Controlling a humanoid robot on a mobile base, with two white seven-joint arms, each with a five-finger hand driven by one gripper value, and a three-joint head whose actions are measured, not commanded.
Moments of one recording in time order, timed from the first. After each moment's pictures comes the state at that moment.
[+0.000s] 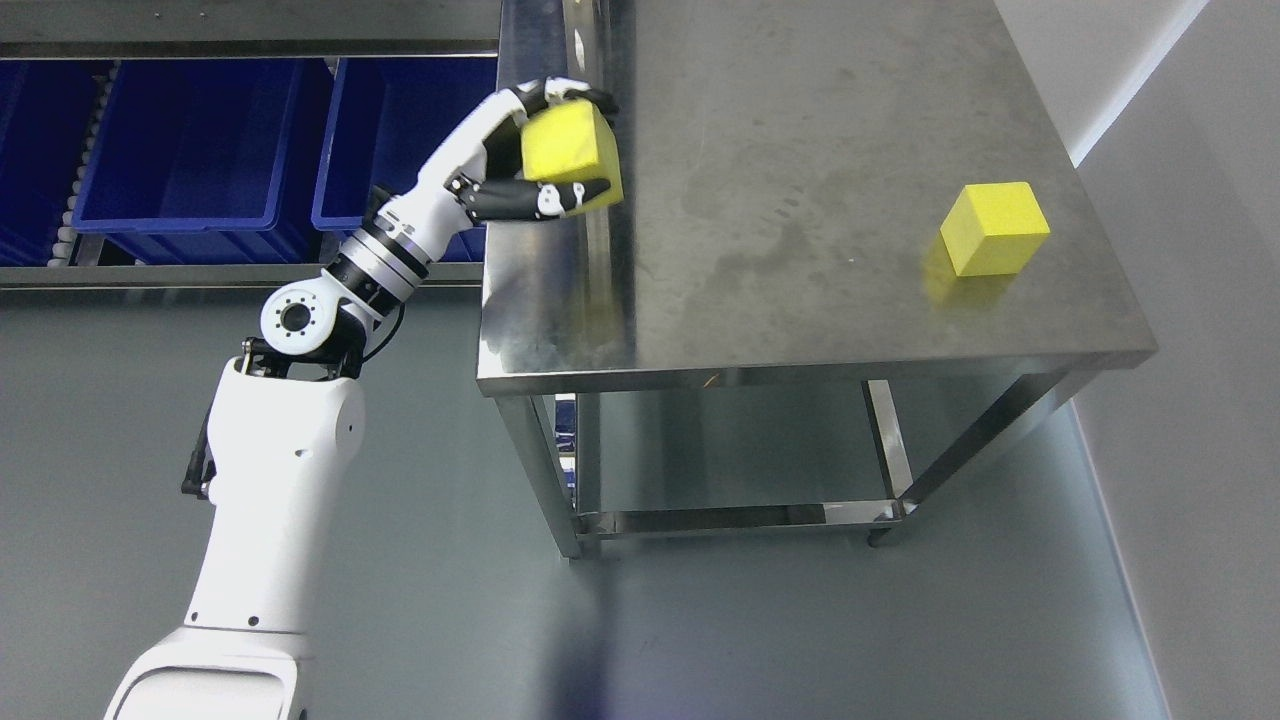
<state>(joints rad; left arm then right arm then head) -0.64 0.06 -0.09 -1.23 0.23 -0.21 -0.57 0.00 0.00 -0.09 0.00 0.00 -0.10 -0.03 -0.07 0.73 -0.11</state>
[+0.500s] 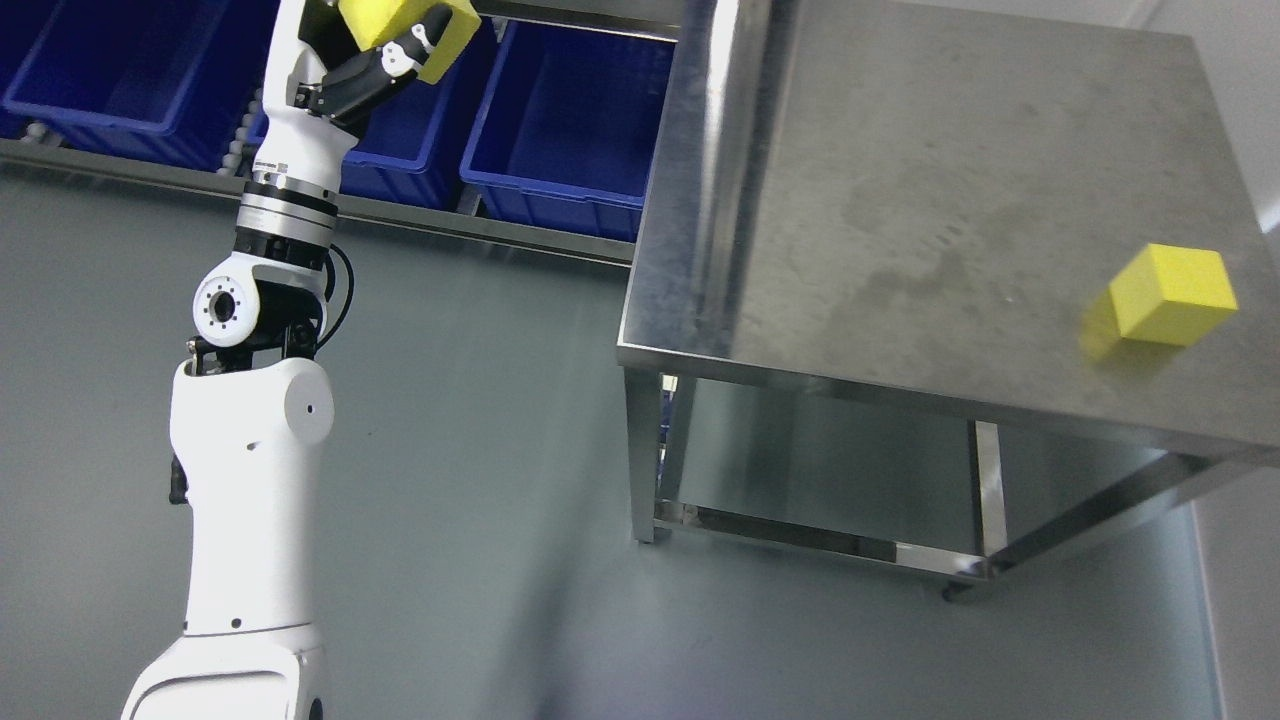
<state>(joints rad) -0.62 0.02 0.10 -1.34 0.36 -0.18 -0.37 0.00 0.00 -0.09 0.00 0.00 -0.10 -0.03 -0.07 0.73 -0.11</state>
